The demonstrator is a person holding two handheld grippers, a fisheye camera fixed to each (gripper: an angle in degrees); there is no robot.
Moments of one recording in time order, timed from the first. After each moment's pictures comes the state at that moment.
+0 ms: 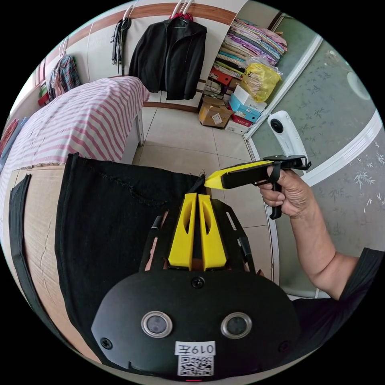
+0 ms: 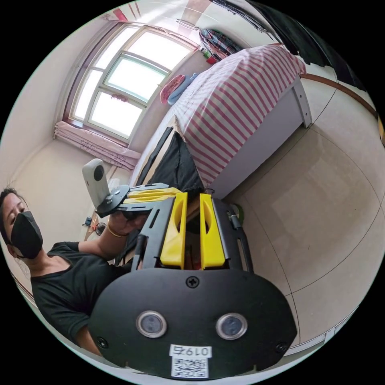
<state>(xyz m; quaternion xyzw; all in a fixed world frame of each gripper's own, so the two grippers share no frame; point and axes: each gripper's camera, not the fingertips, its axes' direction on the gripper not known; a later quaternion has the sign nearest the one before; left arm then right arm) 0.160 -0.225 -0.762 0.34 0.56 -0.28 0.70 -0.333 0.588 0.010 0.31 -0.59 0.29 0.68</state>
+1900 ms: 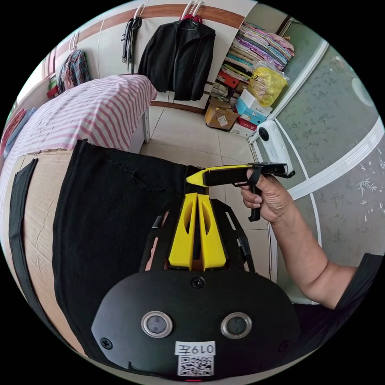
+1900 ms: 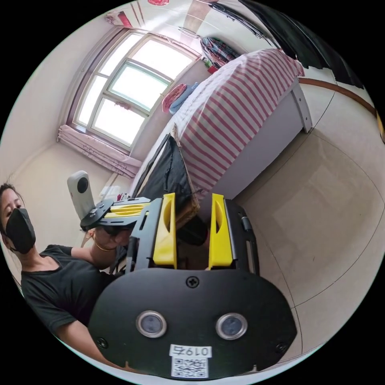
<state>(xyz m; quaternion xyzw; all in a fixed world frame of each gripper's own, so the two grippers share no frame) 0.144 -0.157 -0.731 0.33 0.55 -0.31 0.70 -0.446 0.610 0.126 0.35 -0.59 0.31 0.66</state>
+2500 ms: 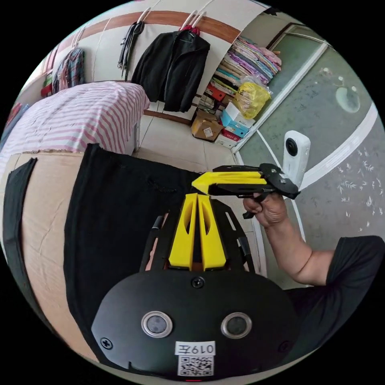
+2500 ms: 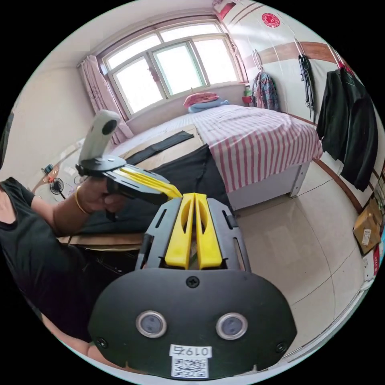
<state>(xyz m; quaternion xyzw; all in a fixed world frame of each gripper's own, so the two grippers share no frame) 0.117 -0.090 -0.719 0.39 0.55 -0.30 0.68 -0.576 0.587 -0.007 0.43 -0.35 0.21 0.80</state>
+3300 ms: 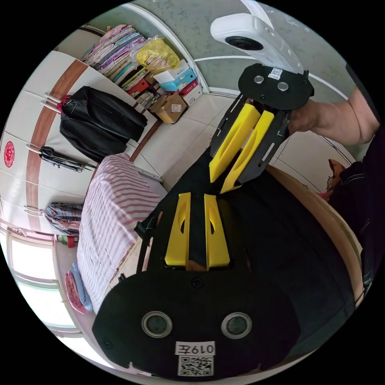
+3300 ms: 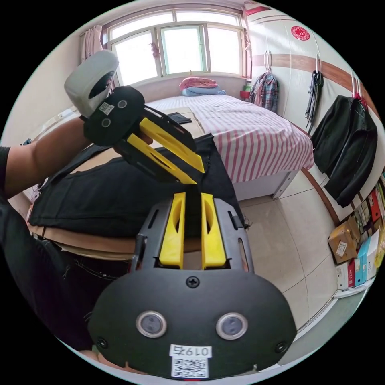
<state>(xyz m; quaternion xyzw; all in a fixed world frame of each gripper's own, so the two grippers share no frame) 0.115 -0.119 -0.760 0.47 0.22 0.01 0.85 -0.678 0.501 -0.040 0.39 -0.27 0.18 0.86</state>
